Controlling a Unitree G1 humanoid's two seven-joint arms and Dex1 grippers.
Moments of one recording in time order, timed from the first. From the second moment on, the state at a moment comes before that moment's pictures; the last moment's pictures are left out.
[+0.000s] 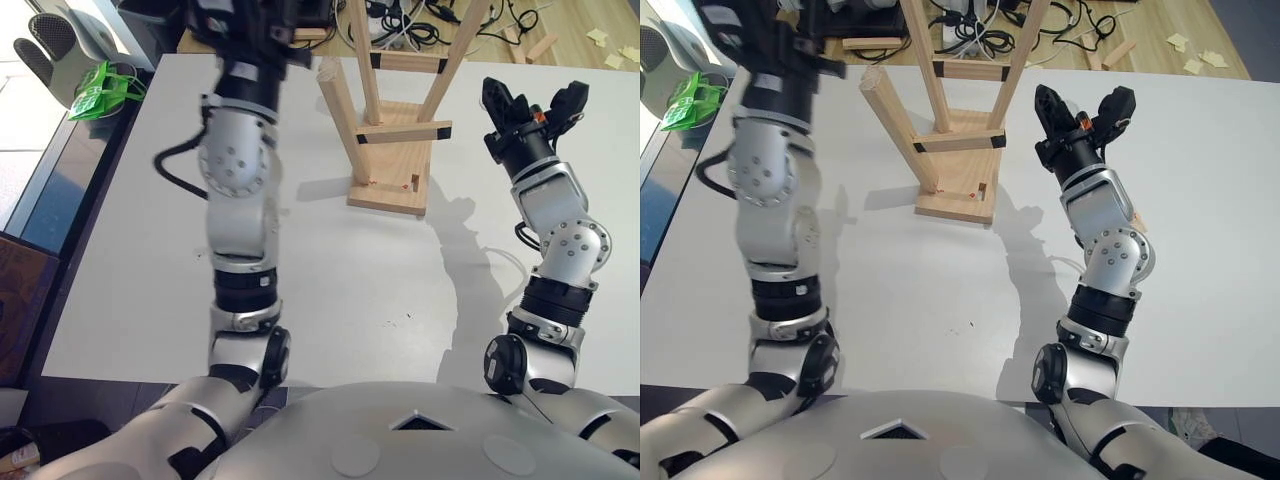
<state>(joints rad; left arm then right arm) -0.48 0.12 0.07 -0.23 0.05 0.30 -0.06 -0.34 -0.04 -0.36 -0.12 0.92 0.68 0.08</state>
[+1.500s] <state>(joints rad) -0.26 0.07 0.21 -0.38 -0.19 0.49 0.00 -0.26 -0.65 -0.25 0.50 0.41 0.65 0.50</state>
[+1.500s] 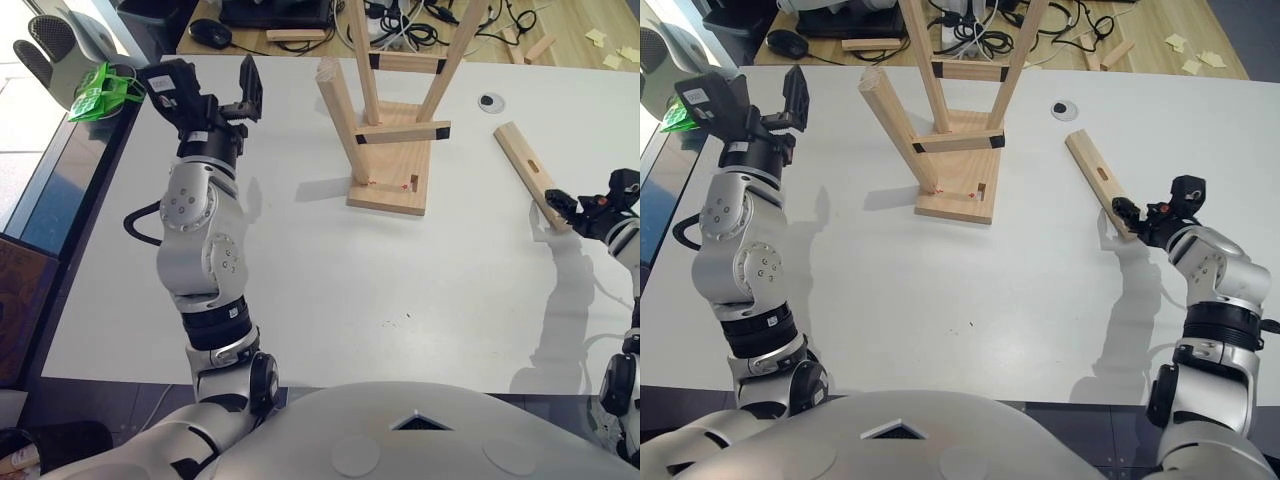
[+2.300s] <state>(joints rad) -0.46 0.08 0.30 -0.16 -0.16 0.20 0.15 -0.47 -0.72 -0.12 0.80 0.18 0.57 0.60</state>
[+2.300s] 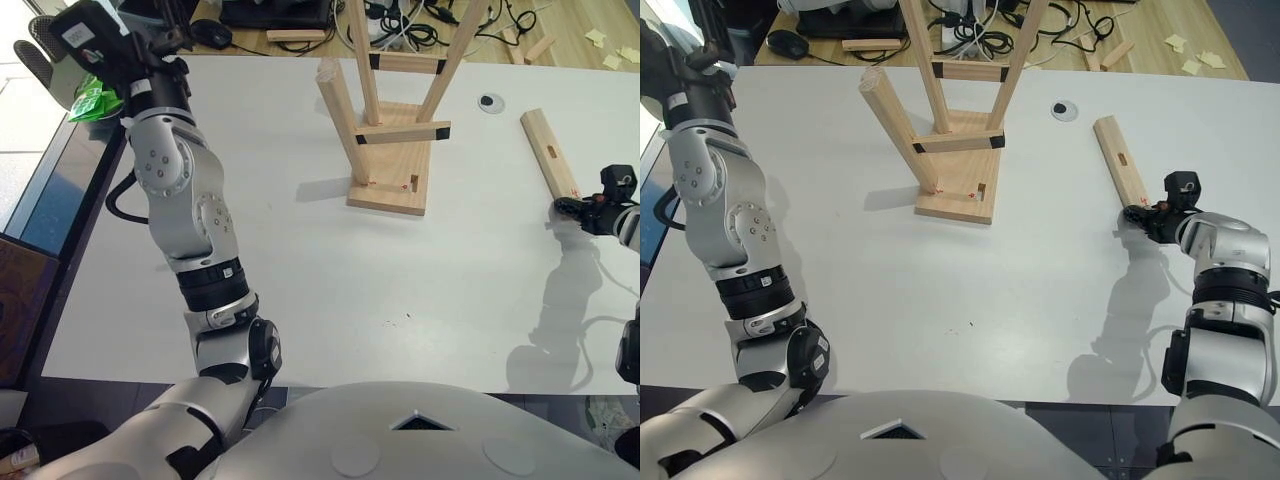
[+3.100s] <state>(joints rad) -0.96 0.18 0.19 -0.03 -0.25 0.23 0.00 -0.66 -0.54 -0.23 0.54 0.11 0.00 0.17</state>
